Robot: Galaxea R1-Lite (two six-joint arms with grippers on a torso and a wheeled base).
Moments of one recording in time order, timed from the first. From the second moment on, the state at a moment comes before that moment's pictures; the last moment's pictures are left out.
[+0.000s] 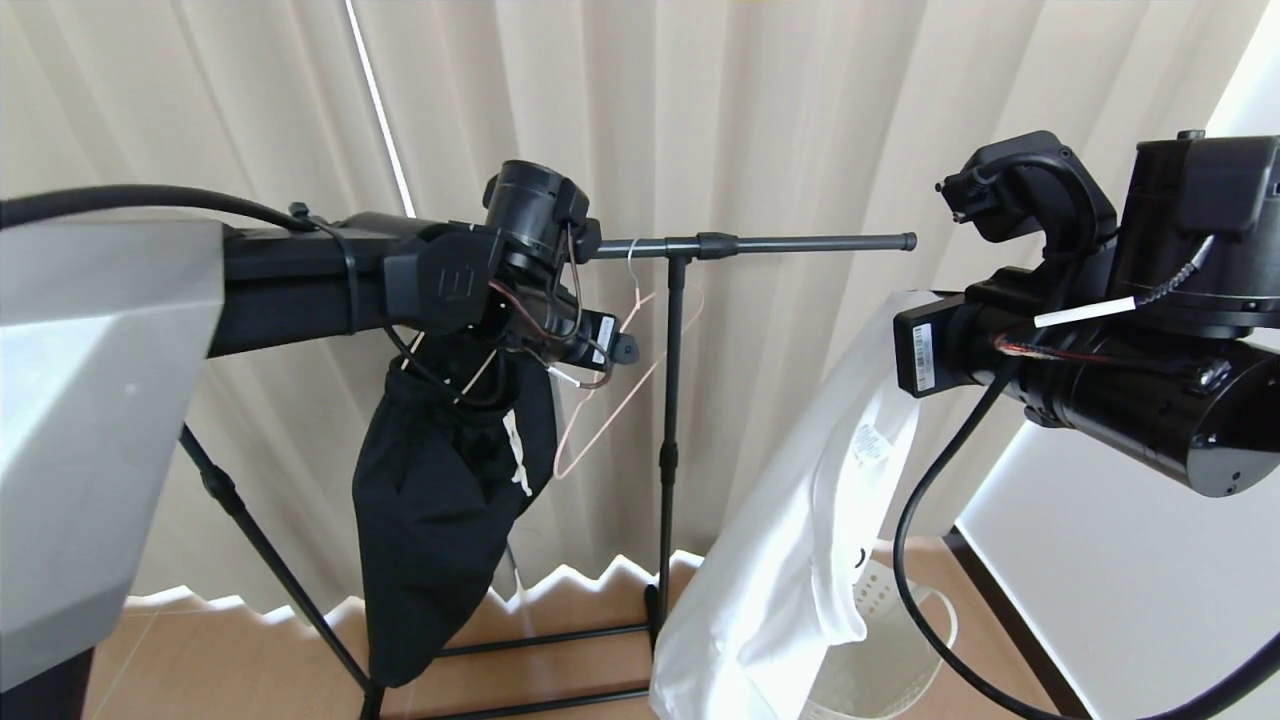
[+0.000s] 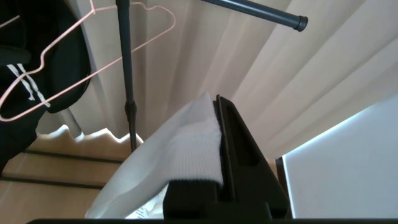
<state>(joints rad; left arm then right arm) -0.49 2.20 -1.97 0.40 0.13 -0.01 0.64 1.55 -1.02 -0.31 -0.53 -0.10</state>
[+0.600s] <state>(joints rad) -0.46 2.37 -2.00 0.25 0.13 0.09 0.63 1.57 -1.03 -0.31 -0.53 -0.10</state>
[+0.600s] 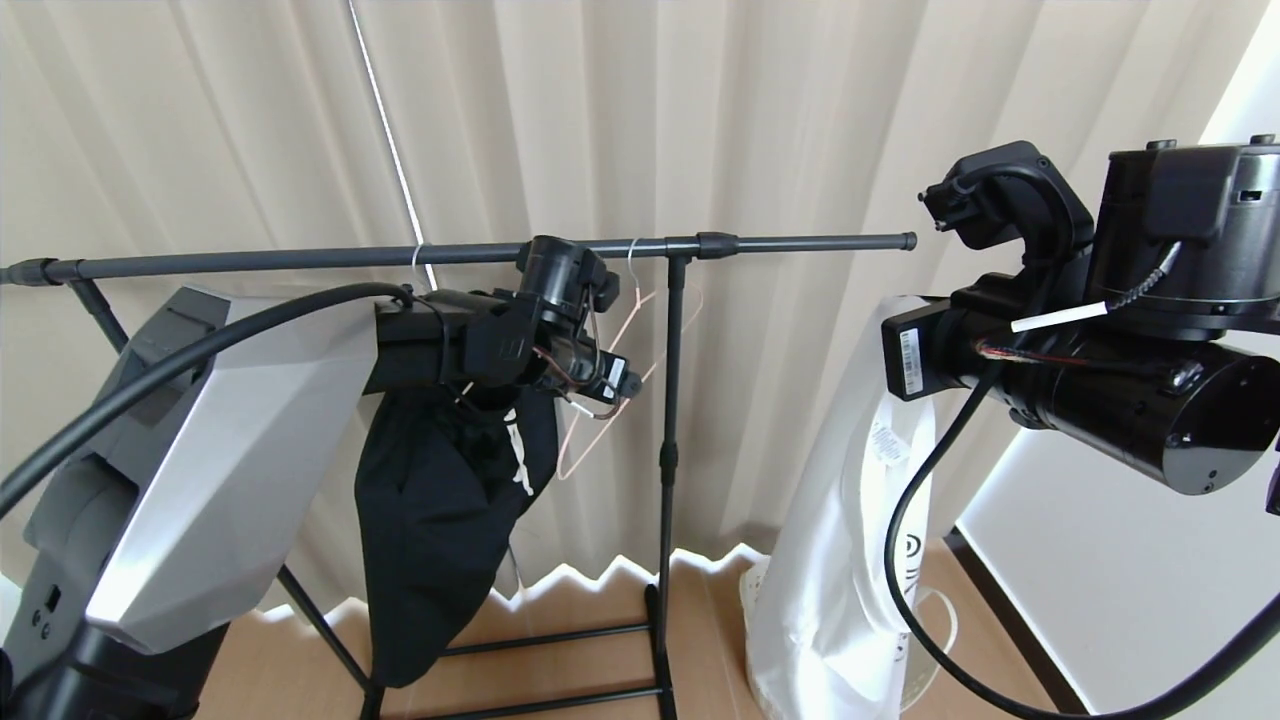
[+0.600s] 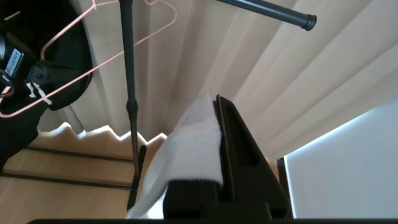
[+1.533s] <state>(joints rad) -0.45 2.45 -2.00 0.15 0.13 0.09 0.63 1.57 -1.03 -0.31 -0.53 -0.11</state>
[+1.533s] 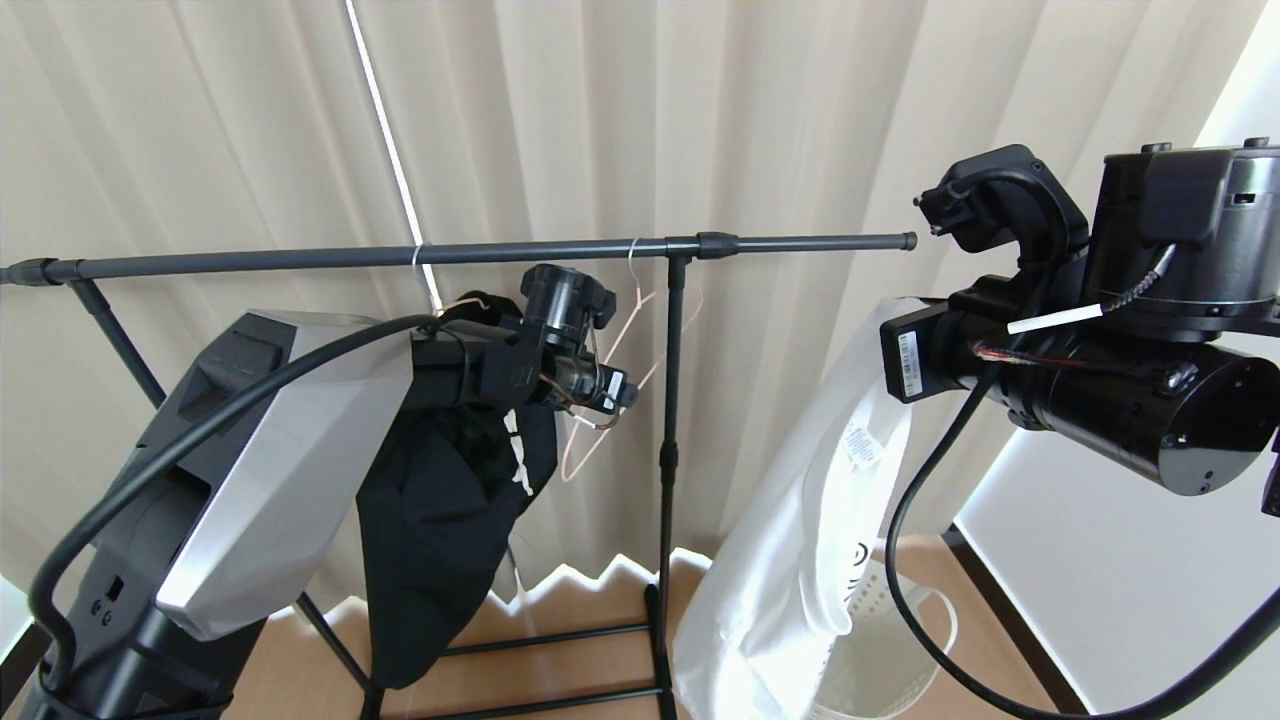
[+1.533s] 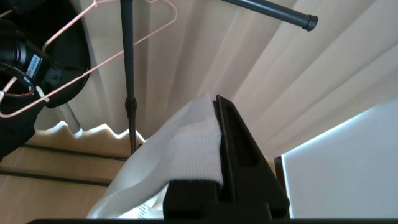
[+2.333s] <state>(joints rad) -0.44 2.46 -2.00 0.15 0.15 0.06 0.63 1.57 -1.03 -0.31 -0.53 -0.11</state>
